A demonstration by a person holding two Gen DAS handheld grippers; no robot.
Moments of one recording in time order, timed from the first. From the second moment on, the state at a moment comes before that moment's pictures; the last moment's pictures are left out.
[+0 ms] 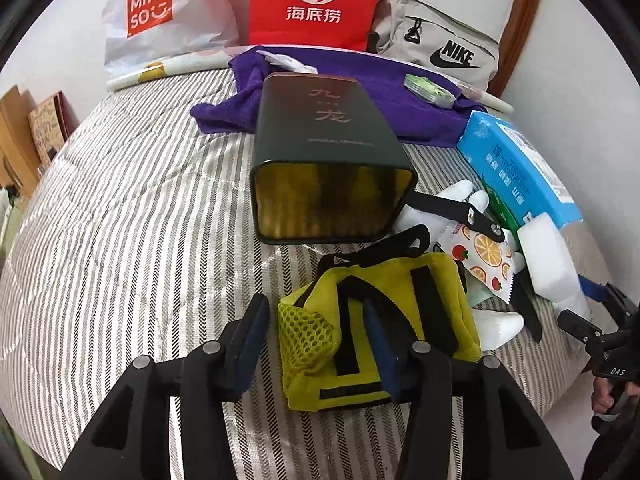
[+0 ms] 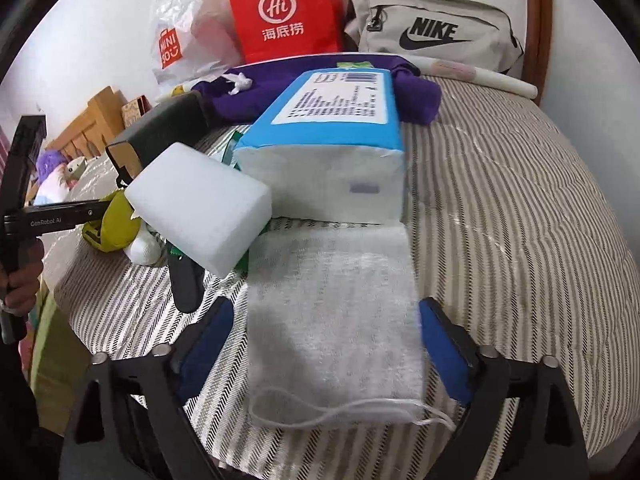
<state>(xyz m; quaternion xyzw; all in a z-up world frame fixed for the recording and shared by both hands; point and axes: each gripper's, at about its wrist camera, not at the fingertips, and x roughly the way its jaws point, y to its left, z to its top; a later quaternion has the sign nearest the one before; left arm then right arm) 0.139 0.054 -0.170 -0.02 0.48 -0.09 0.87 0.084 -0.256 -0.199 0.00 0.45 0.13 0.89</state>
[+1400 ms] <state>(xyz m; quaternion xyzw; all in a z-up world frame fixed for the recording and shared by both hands) 0.137 0.105 -0.087 -0.10 0.42 -0.09 0.90 0.113 -0.266 -0.098 0.00 0.39 0.13 0.91</state>
